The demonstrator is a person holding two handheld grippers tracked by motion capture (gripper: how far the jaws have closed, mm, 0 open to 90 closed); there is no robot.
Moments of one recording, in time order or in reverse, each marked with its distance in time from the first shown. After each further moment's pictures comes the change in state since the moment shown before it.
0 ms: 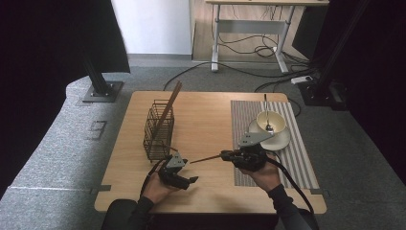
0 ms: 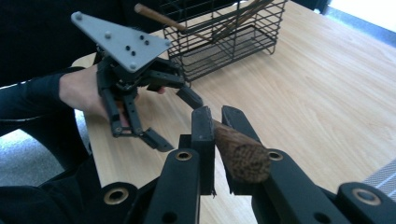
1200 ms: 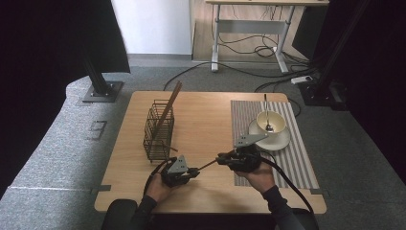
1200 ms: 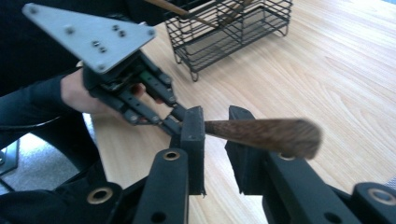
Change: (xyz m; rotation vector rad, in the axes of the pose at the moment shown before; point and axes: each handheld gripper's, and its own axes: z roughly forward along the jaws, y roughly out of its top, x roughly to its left) left arm -0.012 0.007 -0.001 -0.029 -0.061 0.186; right arm -0.008 -0.010 0.020 0.025 0.036 0.089
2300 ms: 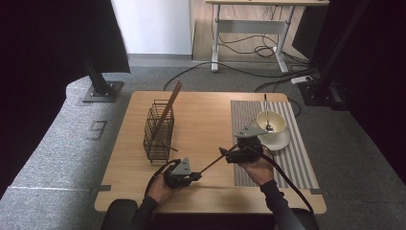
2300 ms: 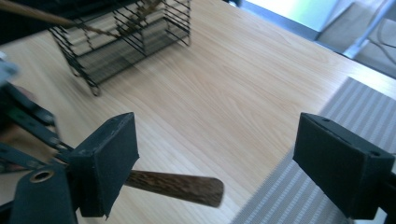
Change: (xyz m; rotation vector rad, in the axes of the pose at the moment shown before) left arm -0.003 0.001 0.006 0.046 -0.045 0.009; right arm -0.019 0.009 0.006 -0.013 -0.368 -0.023
